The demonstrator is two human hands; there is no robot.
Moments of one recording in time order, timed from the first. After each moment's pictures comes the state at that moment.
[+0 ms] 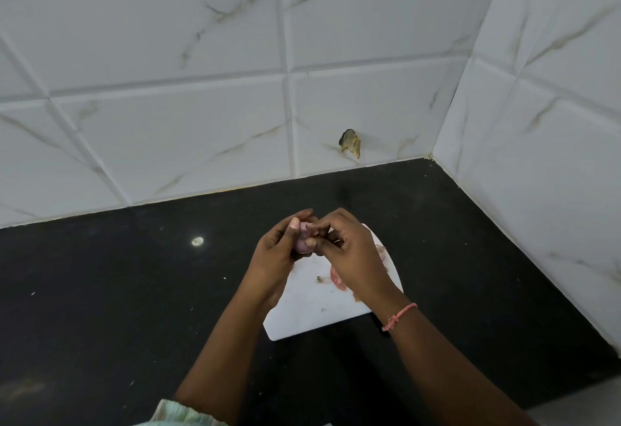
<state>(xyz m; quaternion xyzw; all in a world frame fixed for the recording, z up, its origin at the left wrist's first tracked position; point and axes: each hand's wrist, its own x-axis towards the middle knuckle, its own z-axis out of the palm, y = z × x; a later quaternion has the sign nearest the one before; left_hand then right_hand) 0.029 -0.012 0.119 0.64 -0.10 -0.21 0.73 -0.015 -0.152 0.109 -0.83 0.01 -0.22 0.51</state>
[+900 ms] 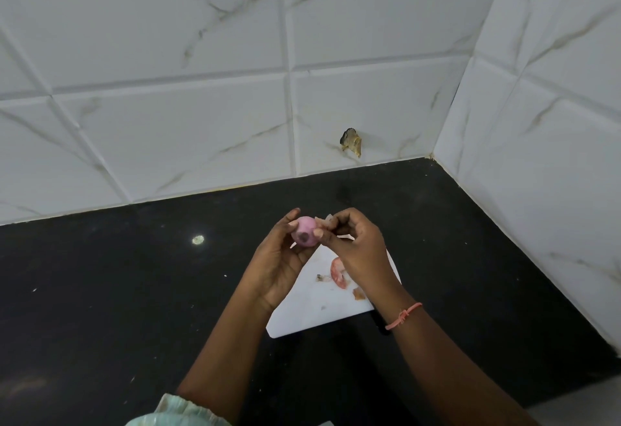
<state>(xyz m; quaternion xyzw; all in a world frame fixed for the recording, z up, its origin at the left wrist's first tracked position) 0.029 -0.017 0.123 0.37 0.08 -0.31 0.87 -0.022 -0.154 0.114 -0.76 0.13 -0.20 0.60</state>
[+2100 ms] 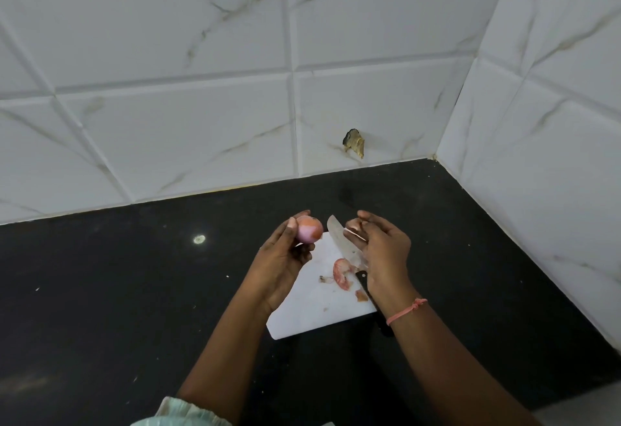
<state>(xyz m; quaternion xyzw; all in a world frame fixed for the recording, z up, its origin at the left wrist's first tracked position) 0.029 -0.012 0.119 0.48 0.03 -0.30 0.82 -0.011 -0.169 0.110 -0.48 0.34 -0.24 0.77</state>
